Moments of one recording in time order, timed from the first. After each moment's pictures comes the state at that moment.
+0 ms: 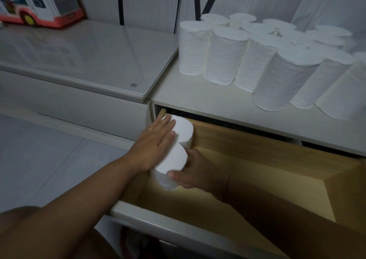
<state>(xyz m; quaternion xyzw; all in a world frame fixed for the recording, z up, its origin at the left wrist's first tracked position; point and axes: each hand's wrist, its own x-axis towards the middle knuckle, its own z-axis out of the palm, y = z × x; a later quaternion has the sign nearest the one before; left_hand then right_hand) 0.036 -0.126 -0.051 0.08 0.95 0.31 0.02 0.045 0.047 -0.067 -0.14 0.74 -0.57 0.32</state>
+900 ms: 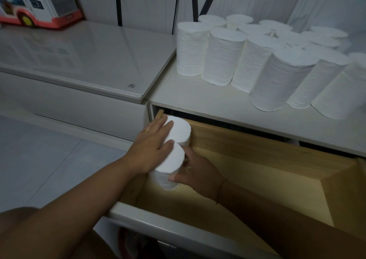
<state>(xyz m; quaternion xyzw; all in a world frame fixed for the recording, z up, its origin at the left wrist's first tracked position) 0.039 -0.125 -0.051 0.08 0.96 0.26 0.01 0.046 0.050 -0.080 -0.21 0.83 -0.48 0.19</state>
